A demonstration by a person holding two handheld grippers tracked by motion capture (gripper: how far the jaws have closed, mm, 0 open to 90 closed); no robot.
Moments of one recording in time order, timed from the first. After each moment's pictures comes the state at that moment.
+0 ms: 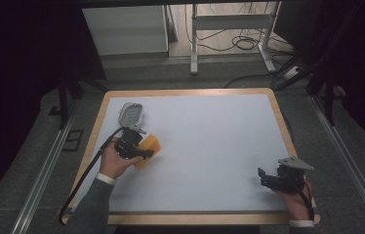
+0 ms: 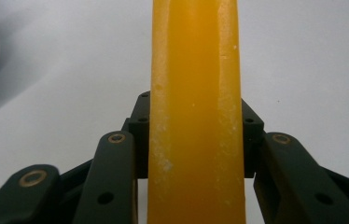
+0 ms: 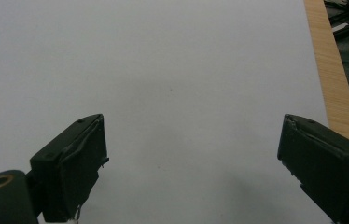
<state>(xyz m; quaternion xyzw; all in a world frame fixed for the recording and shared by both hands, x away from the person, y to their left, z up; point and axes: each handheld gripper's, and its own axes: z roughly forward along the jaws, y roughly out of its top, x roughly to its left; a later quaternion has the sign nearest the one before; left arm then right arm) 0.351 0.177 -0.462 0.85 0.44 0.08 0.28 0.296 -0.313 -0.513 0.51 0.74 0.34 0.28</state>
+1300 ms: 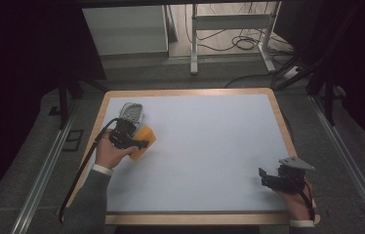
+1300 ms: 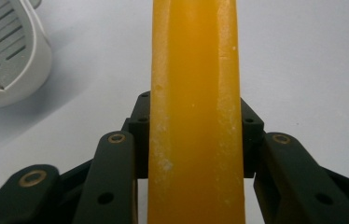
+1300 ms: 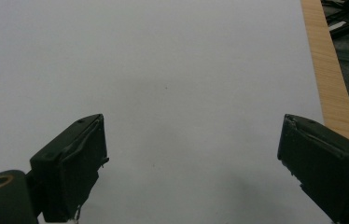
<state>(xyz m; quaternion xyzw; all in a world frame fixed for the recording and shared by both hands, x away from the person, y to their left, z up) 0.374 0.198 -0.451 0.84 0.45 0.08 0.29 0.296 -0.316 -0.513 0.52 0.74 0.33 0.28</state>
